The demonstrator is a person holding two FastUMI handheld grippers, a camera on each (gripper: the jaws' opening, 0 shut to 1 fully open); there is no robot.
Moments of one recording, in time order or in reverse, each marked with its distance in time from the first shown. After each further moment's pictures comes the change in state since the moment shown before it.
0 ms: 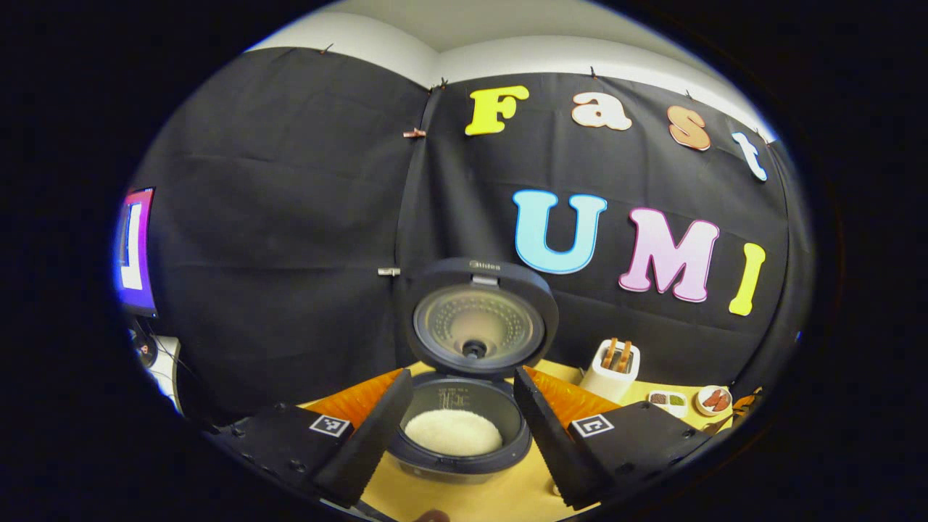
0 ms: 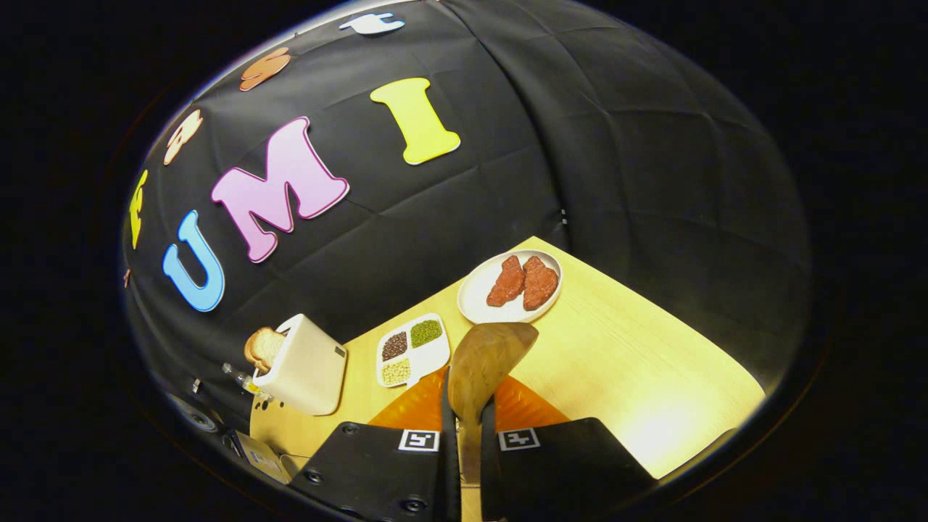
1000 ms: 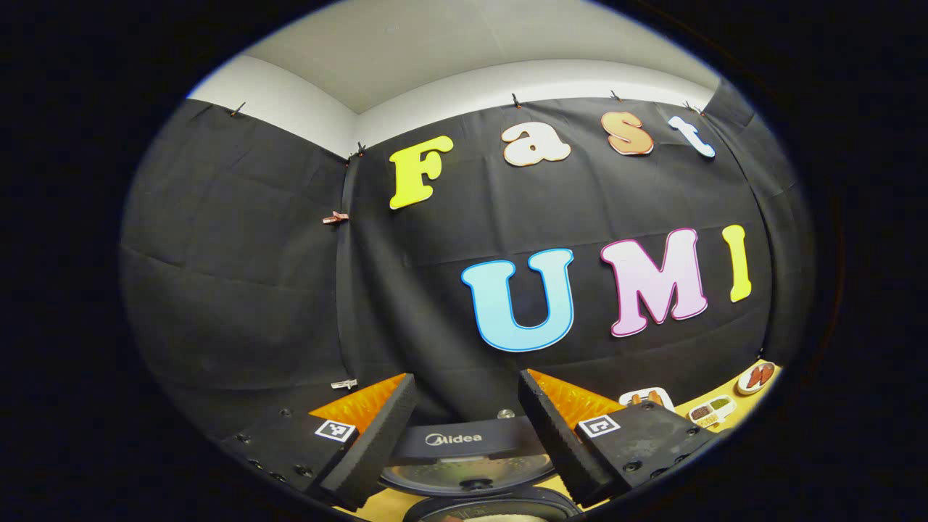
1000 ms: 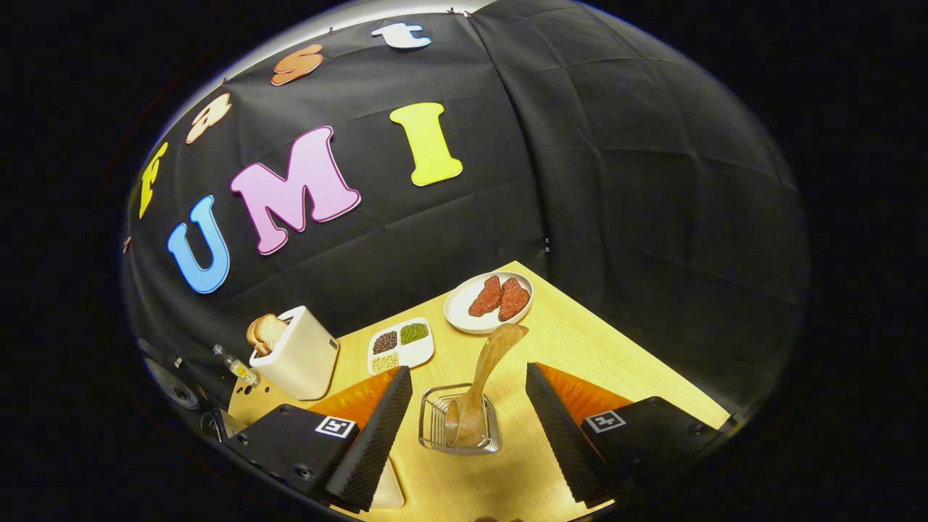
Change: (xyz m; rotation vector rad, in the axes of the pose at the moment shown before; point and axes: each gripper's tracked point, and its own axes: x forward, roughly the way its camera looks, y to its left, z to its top) left arm 0.170 -0.040 0.109 0.249 -0.286 -0.199; right arm -0.102 -0.007 0.010 -0.107 -0.080 -0.026
